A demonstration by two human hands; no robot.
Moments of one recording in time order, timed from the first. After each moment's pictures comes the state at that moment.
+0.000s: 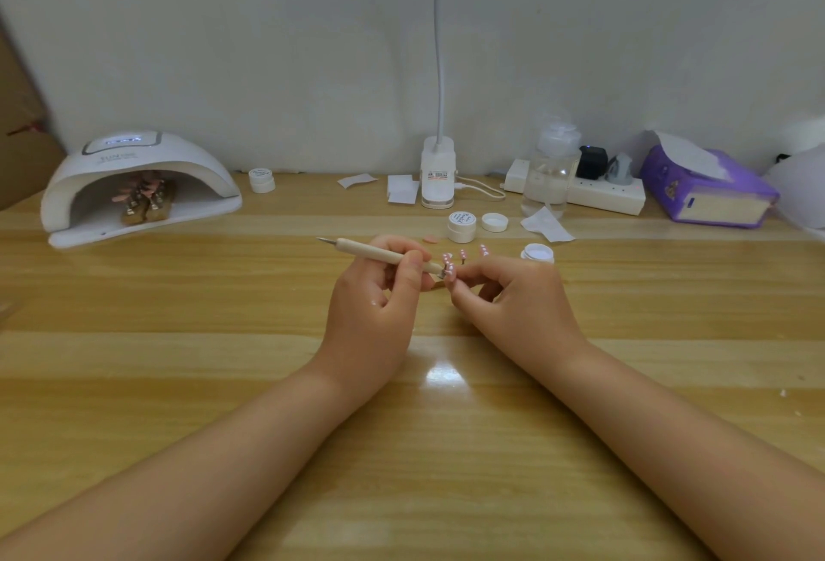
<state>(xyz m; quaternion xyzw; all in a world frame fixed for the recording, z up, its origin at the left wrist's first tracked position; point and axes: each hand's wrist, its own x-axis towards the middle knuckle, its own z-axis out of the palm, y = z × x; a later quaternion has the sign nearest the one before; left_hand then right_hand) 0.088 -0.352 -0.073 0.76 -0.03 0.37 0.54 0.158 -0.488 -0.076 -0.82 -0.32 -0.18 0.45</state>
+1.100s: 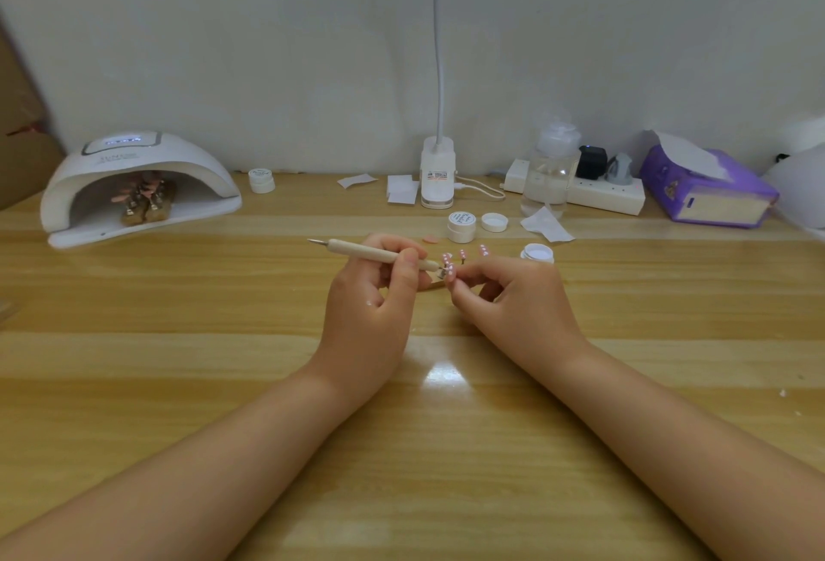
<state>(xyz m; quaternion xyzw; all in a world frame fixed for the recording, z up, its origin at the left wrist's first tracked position) 0.088 -0.353 -0.071 0.74 -0.03 0.38 0.56 0.156 -0.488 -0.075 -0.82 -0.31 -0.17 0.44</state>
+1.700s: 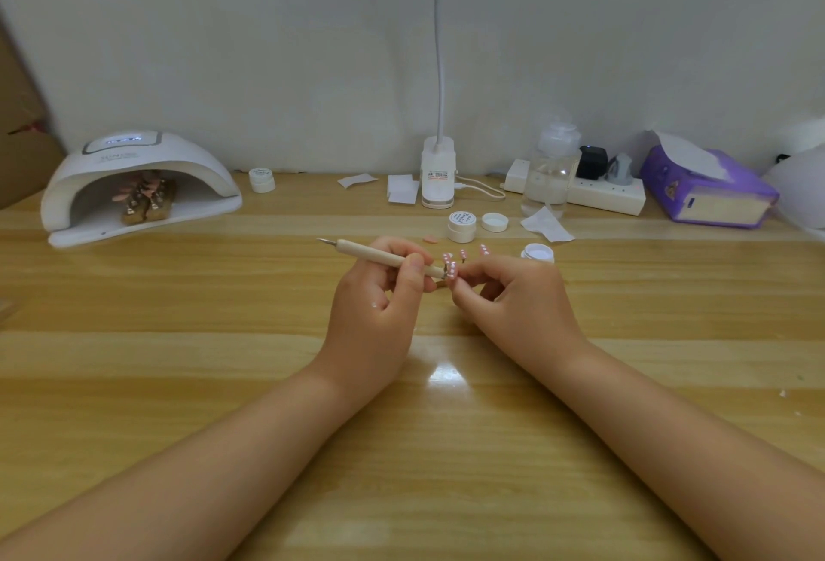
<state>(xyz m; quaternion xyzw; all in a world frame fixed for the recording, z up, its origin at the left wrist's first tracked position) 0.089 -0.352 -0.075 0.76 -0.04 0.37 0.54 0.157 -0.489 -0.074 -0.82 -0.31 -0.16 0.45</state>
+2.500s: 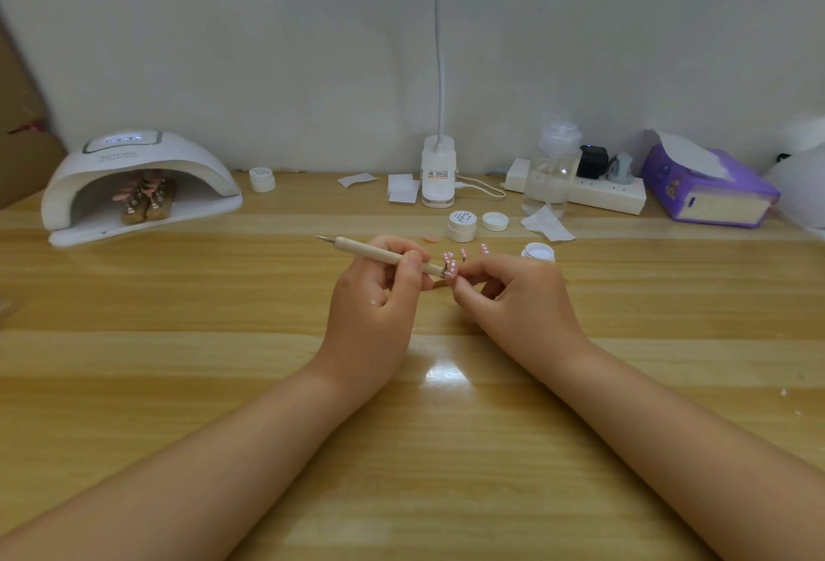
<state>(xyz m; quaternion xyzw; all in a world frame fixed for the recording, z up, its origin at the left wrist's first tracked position) 0.089 -0.352 -0.074 0.76 -0.03 0.37 0.54 0.156 -0.489 -0.074 -0.82 -0.31 -0.17 0.45</state>
